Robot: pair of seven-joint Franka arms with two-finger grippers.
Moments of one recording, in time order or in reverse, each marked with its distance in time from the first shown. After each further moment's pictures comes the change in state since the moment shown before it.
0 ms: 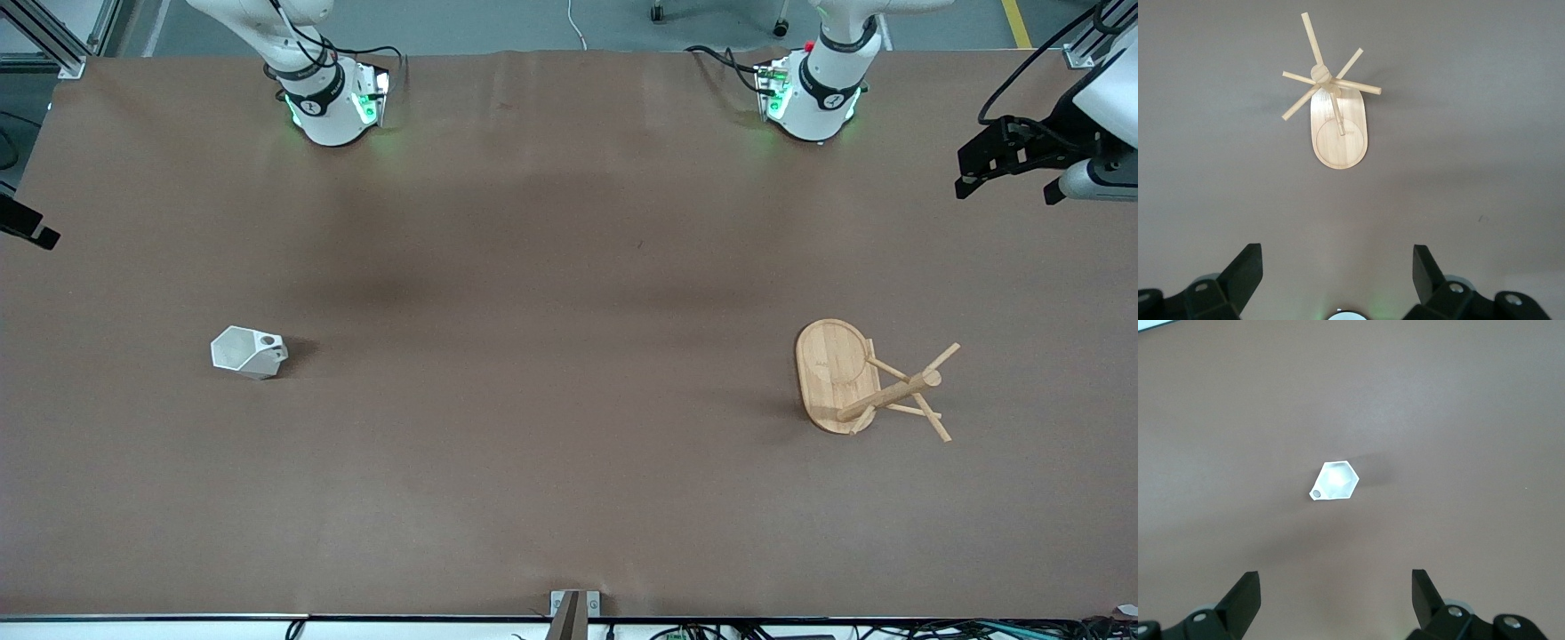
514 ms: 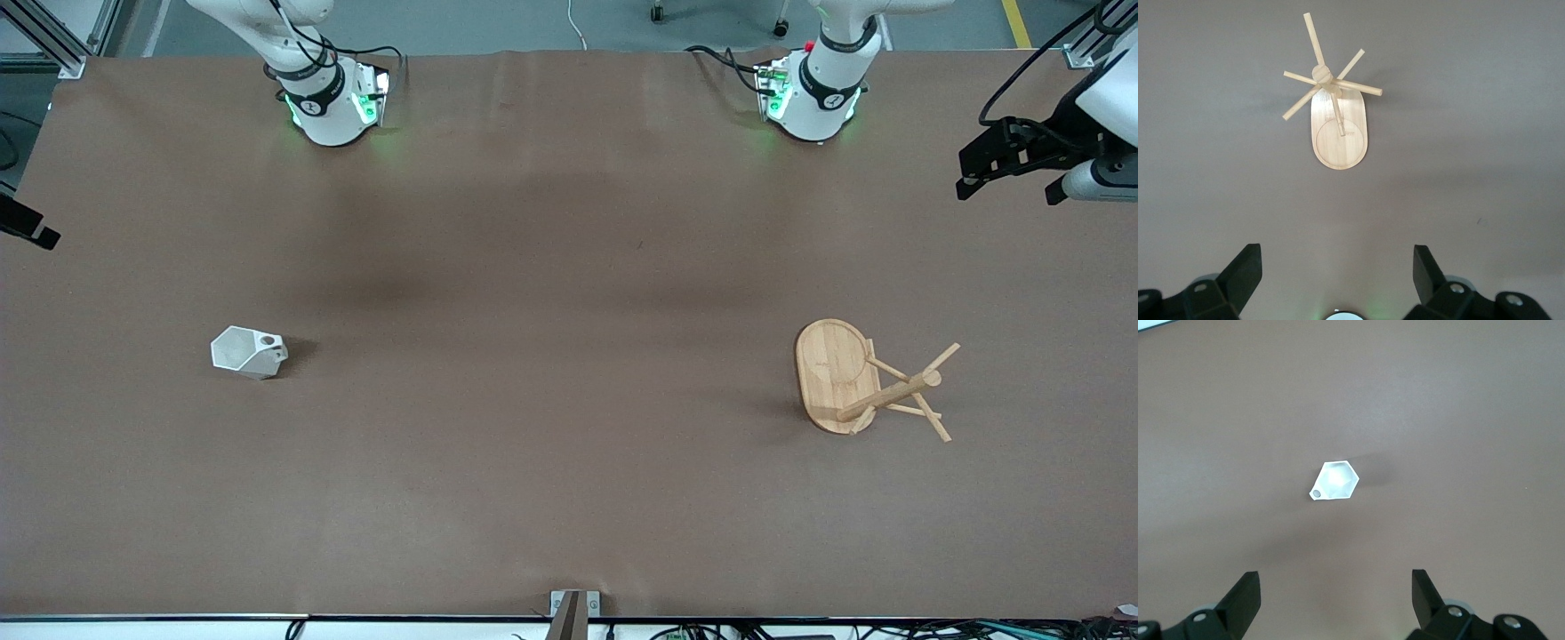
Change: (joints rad) left arm -0.005 0.001 -0.002 -0.001 0.000 0.001 -0.043; right arm 0.000 0.001 0.000 -0.001 0.000 0.000 0.000
